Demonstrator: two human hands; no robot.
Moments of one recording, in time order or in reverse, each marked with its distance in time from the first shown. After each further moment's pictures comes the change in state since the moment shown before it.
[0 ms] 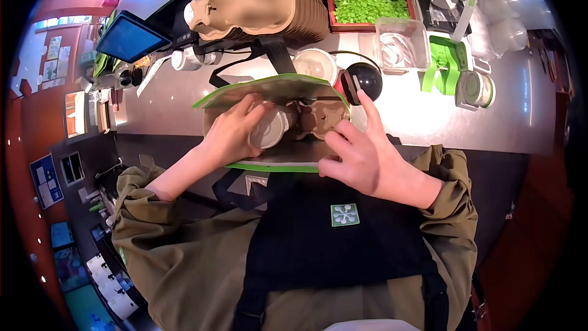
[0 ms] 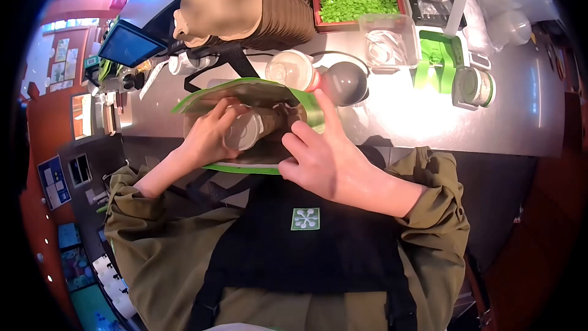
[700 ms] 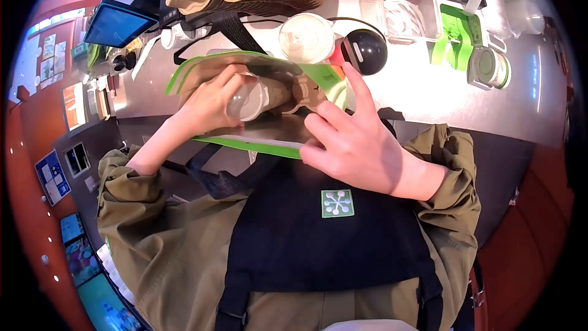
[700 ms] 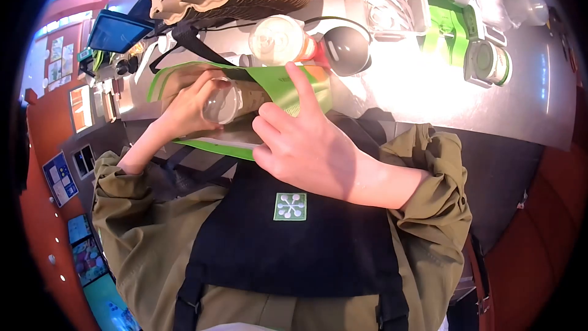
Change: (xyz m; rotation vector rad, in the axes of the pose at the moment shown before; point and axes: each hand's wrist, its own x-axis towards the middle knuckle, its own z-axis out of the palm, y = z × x) left_hand 0.010 -0.031 0.001 0.043 -0.168 0.052; right_hand 0.003 -0.008 0.019 0.026 0.172 0.040
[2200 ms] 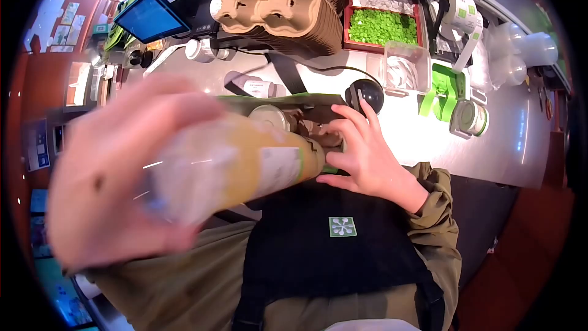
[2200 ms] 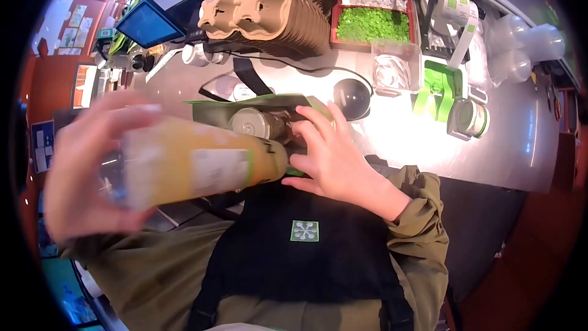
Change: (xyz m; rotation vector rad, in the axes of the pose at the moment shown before) left_hand -0.105 0.167 -0.176 0.113 0.114 -0.081; right_hand -0.004 0.012 -0.018 0.244 -0.095 0.017
